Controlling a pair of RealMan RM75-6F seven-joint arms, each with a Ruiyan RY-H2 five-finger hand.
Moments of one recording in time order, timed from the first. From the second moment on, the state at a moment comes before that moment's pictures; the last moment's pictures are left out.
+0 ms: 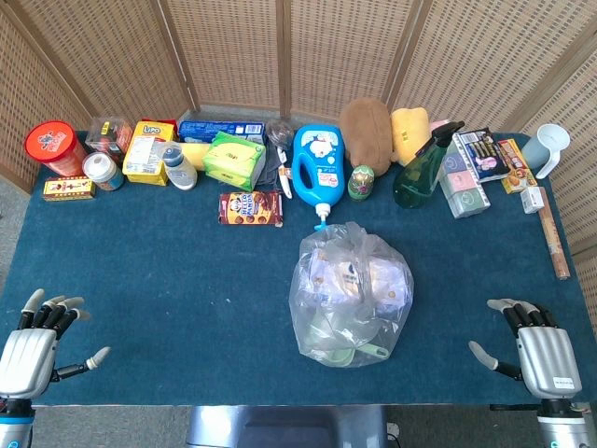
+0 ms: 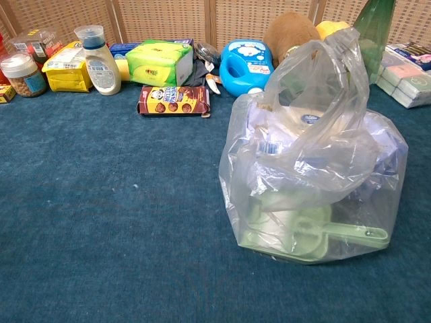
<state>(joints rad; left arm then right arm) 0.01 -1.21 0.04 -1.68 1.61 1.55 0.14 0.01 -1.14 0.03 -1.75 -1.58 1.55 -0.17</state>
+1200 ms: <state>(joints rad) 0.01 -1.21 0.04 -1.68 1.60 1.54 0.13 0.17 -1.10 0.06 -1.80 -1.57 1.33 0.35</state>
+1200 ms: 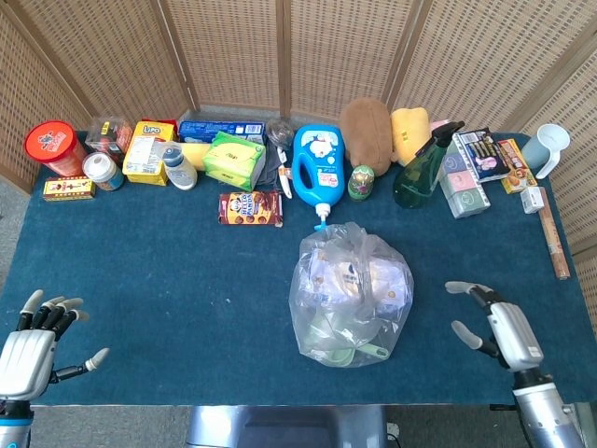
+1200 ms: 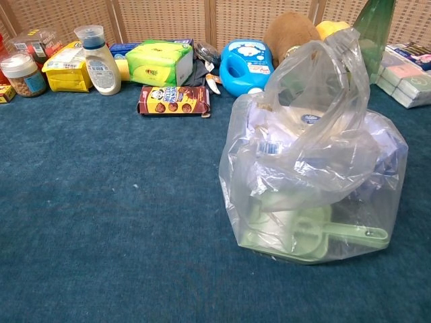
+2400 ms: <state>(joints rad) -0.01 -1.26 0.03 -1.53 1.54 1.48 -0.01 0.47 -1.21 0.19 -1.97 -1.36 0.98 0.41</state>
